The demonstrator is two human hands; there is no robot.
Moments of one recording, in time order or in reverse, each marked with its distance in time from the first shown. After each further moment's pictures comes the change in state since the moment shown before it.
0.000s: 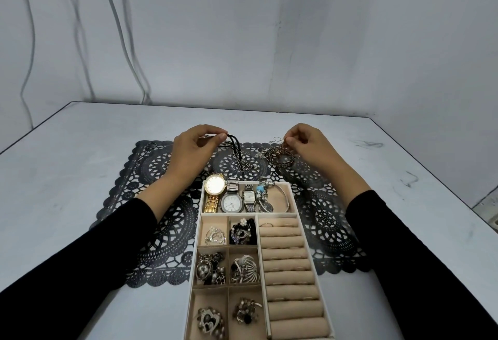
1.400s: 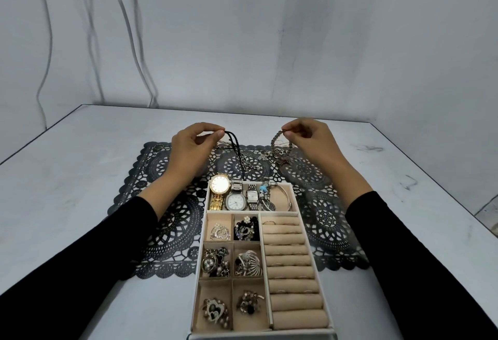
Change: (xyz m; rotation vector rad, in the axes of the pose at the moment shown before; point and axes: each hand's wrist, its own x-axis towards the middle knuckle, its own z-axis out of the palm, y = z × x) left_hand -0.005 0.018 -0.014 -0.021 0.060 -0.014; right_hand -0.011 -0.025 -0.004 0.148 0.103 -0.111
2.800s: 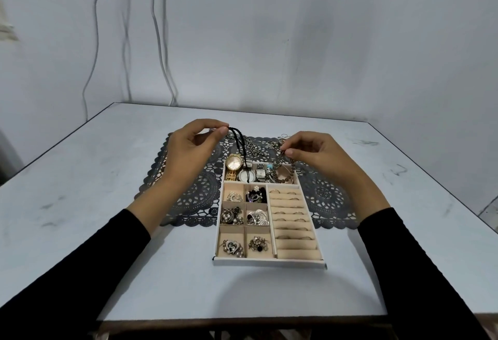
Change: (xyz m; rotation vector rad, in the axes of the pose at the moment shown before) left_hand -0.084 0.068 -0.047 -0.141 0.026 0.044; right_hand -0.099 -0.046 -0.018 0.133 -0.344 -0.132
